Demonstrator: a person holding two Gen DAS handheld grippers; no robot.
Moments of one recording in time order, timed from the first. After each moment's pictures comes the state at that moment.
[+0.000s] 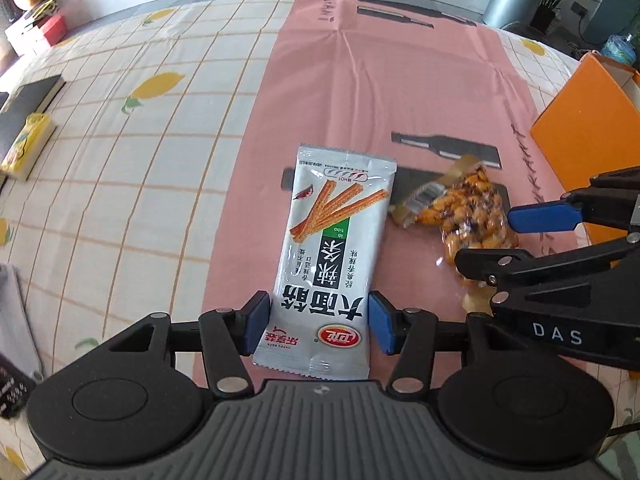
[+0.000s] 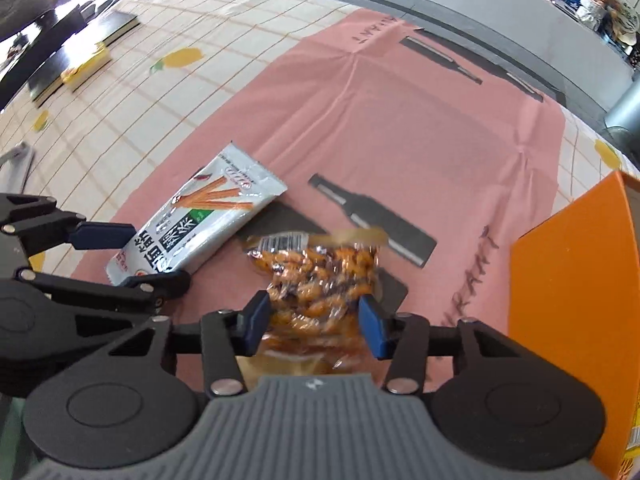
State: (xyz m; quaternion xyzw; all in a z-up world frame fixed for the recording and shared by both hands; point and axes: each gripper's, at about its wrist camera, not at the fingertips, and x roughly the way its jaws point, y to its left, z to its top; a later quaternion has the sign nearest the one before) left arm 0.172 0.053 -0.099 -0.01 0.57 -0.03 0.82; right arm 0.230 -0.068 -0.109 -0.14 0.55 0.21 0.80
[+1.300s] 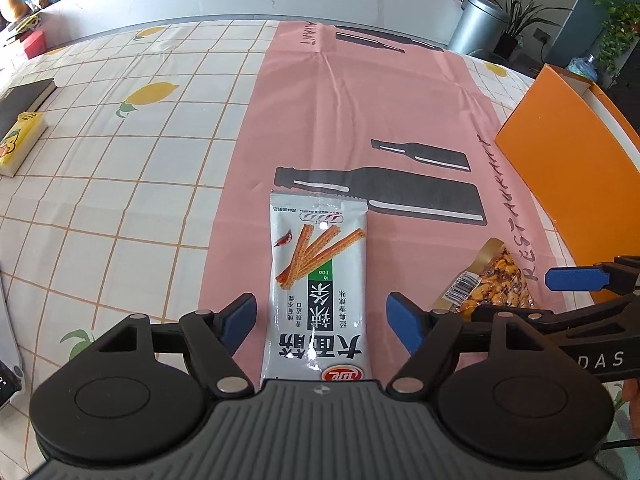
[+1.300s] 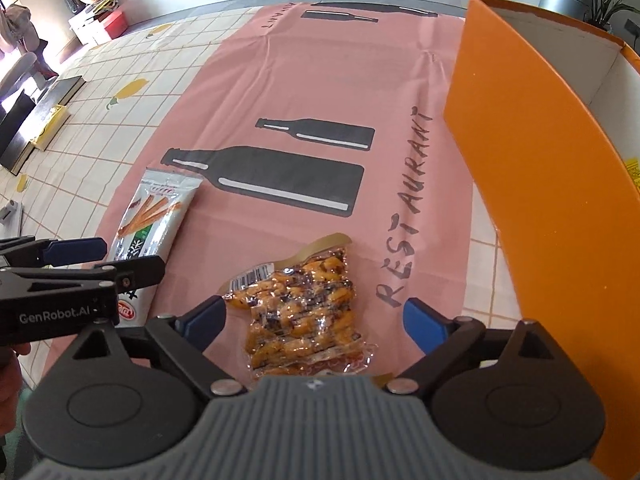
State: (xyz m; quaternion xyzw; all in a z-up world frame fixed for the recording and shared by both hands) left arm 0.150 0.072 -0.099 -0.03 0.52 -0.08 0.85; right arm 0.164 -0.109 -0.118 0.00 0.55 0.10 0.83
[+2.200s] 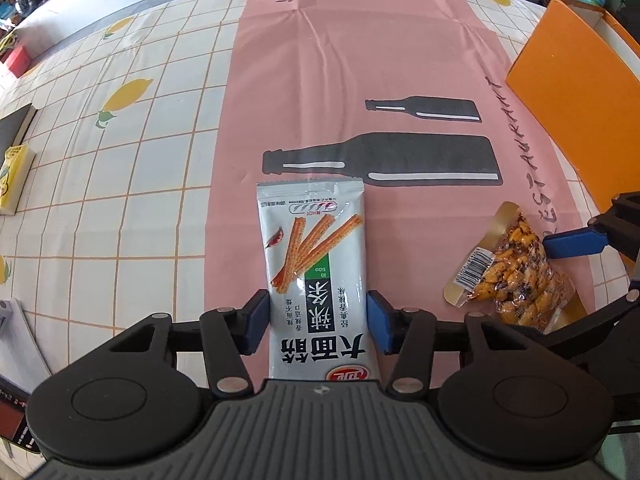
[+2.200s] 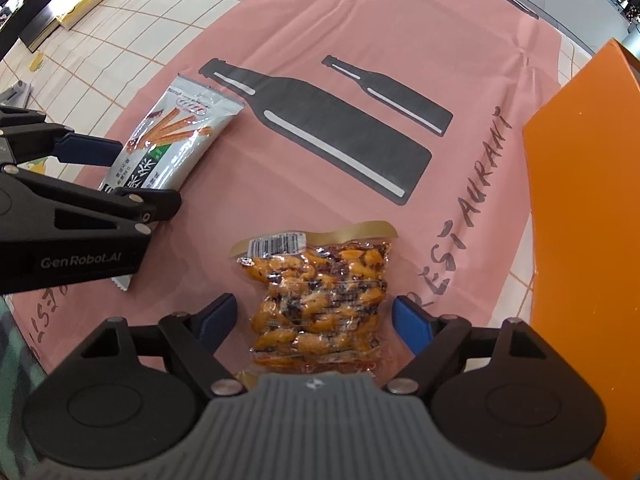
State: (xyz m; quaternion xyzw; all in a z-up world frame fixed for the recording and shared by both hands) left arm 0.179 0.050 -0.098 0.06 0.59 -0.08 0.80; right arm 0.189 -0.074 -0.129 -0.14 0.62 0.17 0.75
